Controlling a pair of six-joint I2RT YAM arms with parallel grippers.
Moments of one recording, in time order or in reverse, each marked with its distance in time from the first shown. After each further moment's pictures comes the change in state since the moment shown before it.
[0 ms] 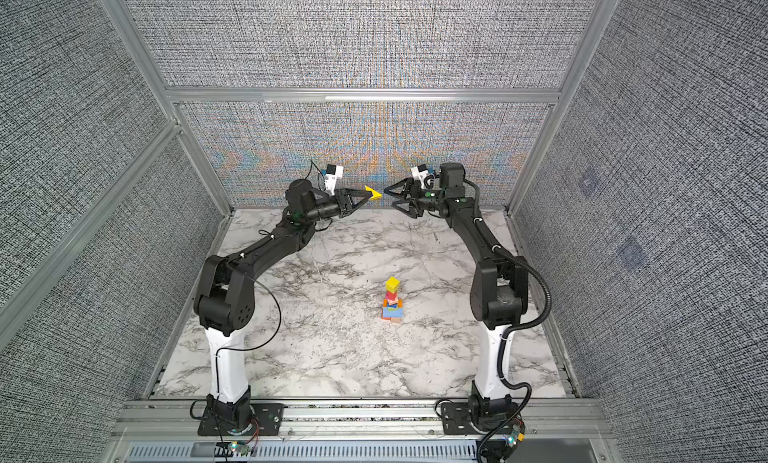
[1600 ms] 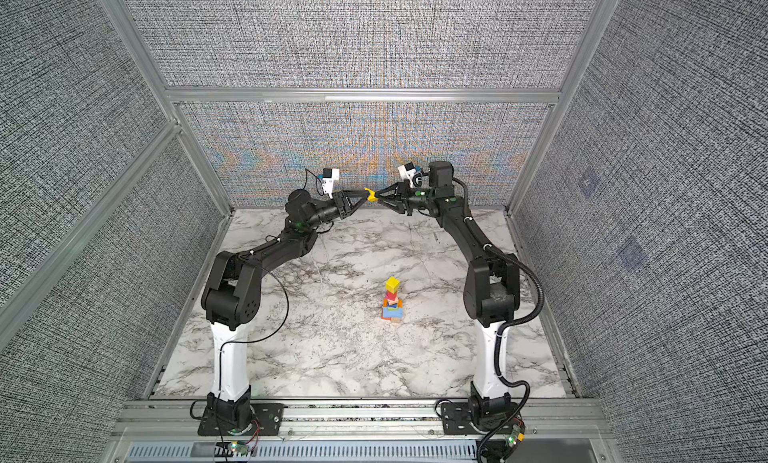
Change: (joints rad) left arm 0.005 0.110 -0.052 0.426 0.007 -0.200; right arm 0.074 0.057 0.049 0.125 -0.089 0.085
